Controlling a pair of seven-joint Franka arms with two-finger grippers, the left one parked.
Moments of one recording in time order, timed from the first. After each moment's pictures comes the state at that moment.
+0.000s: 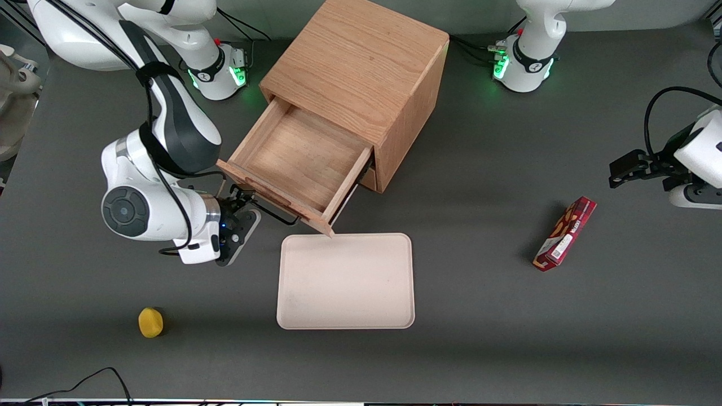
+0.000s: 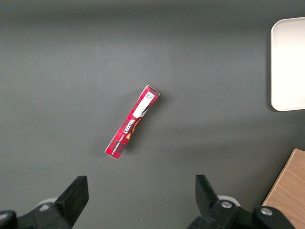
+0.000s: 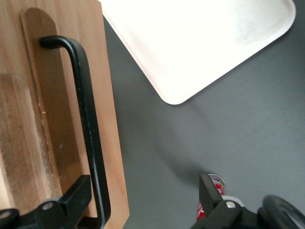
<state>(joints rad) 0.02 0.50 0.37 -1.41 0.01 1.66 -0.56</state>
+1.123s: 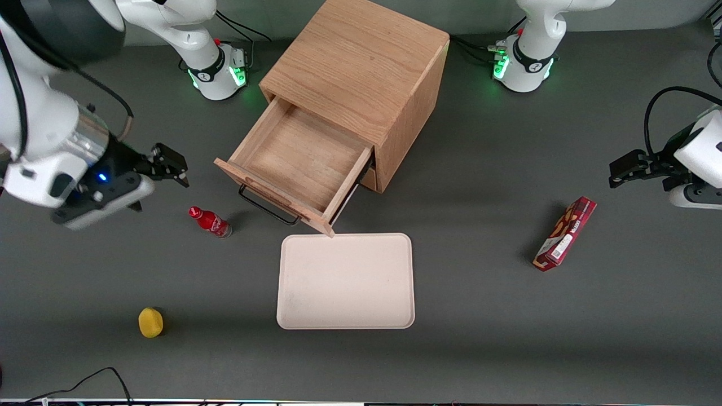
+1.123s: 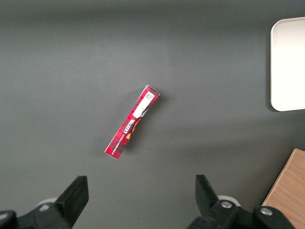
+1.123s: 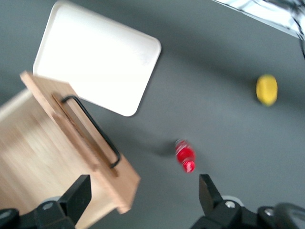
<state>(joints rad) 0.02 0.21 0.28 -1.27 -0.01 1.53 0.05</state>
